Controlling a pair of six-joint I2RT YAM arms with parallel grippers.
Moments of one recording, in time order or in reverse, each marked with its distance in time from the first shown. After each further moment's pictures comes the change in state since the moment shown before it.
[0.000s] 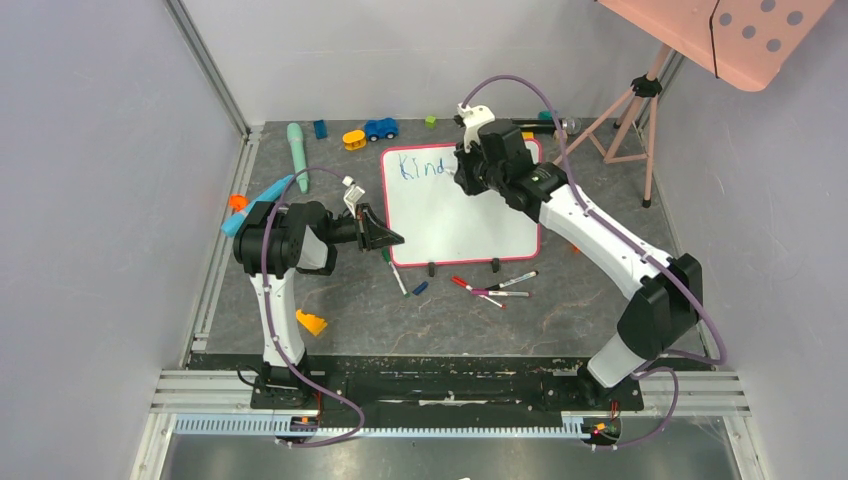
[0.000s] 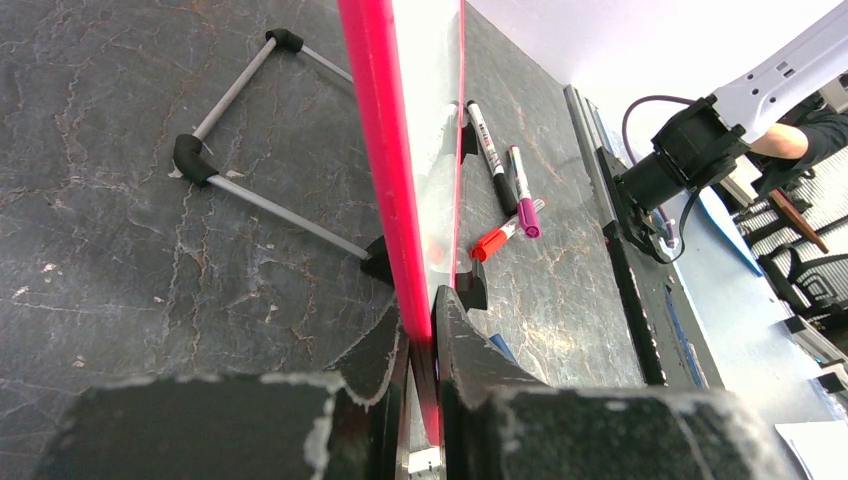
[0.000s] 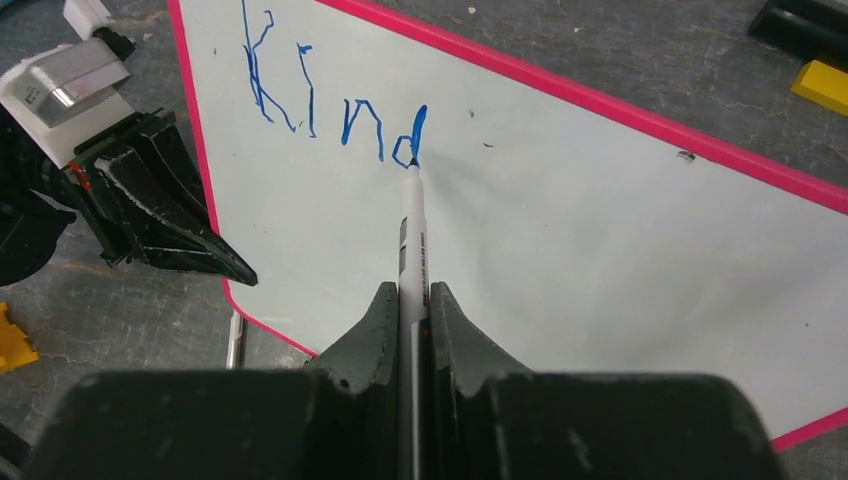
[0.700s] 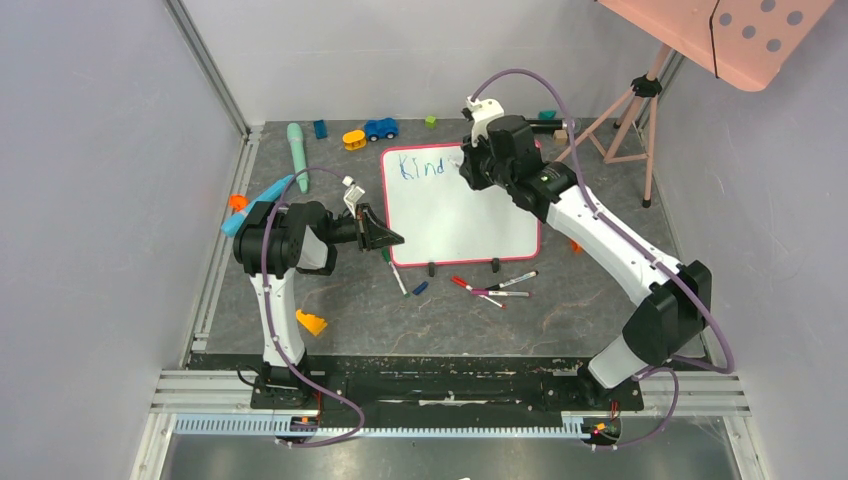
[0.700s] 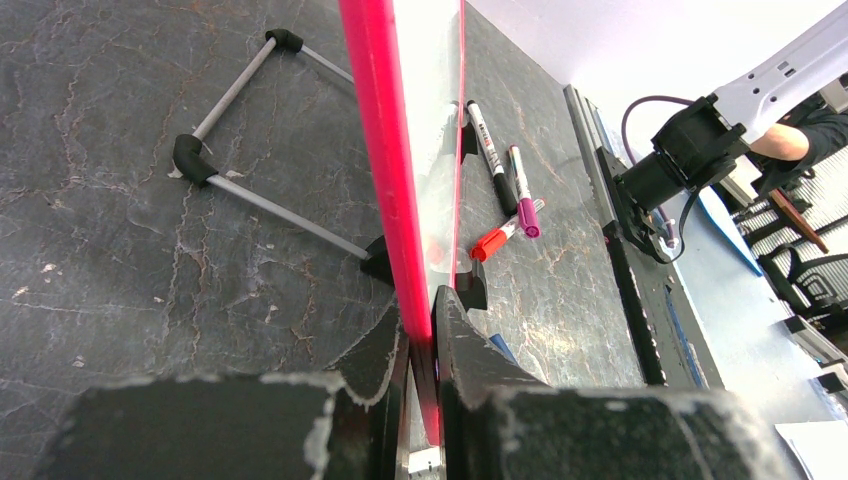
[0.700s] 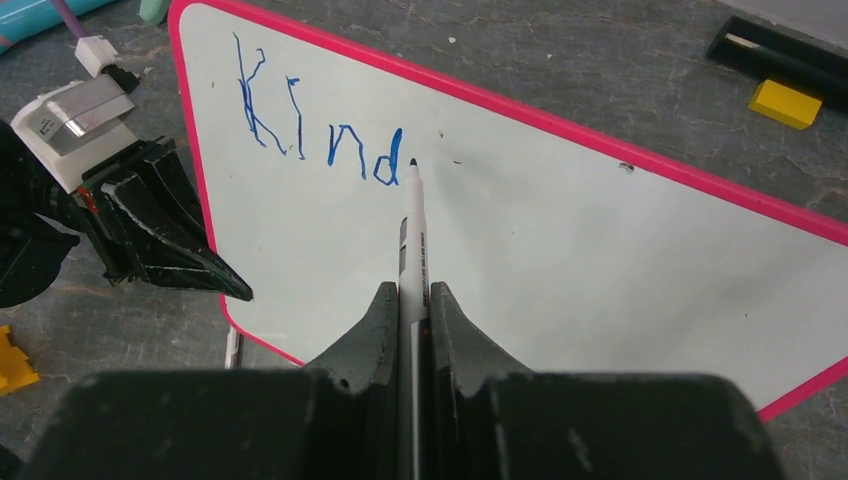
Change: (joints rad) left arm 0.000 0.000 0.000 0.000 0.000 0.000; right arm -0.017 -0.051 0.000 0.013 0.008 -0.002
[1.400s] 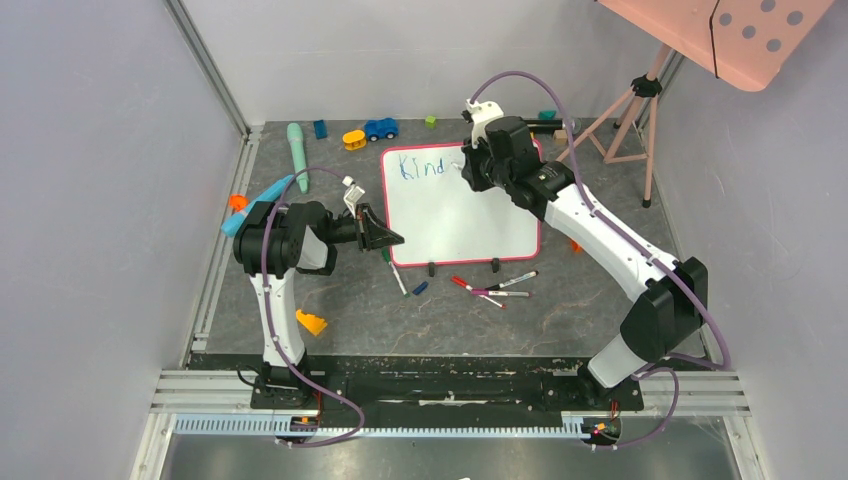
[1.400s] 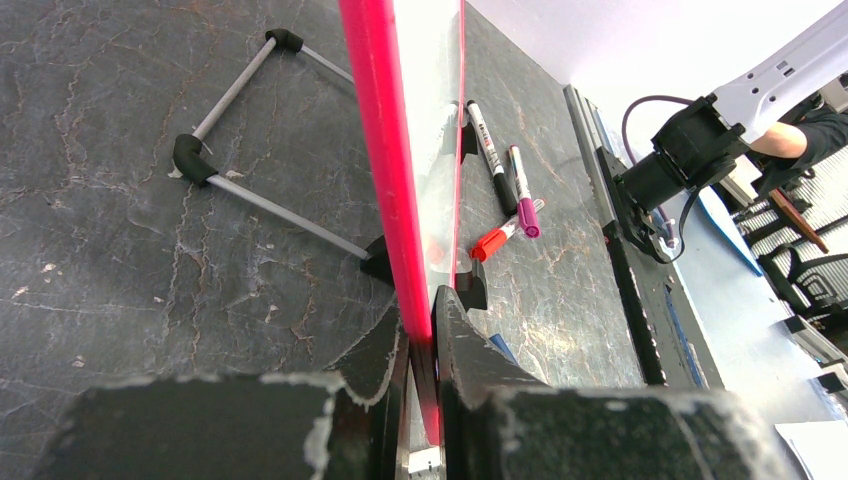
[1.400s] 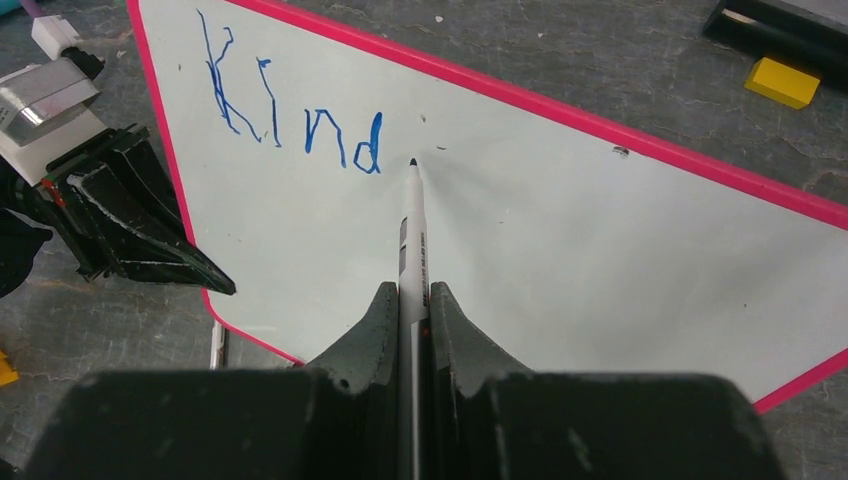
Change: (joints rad) left arm 0.000 0.000 0.000 0.000 0.000 0.000; right arm -0.007 0.023 0.000 -0.021 0.020 -0.003
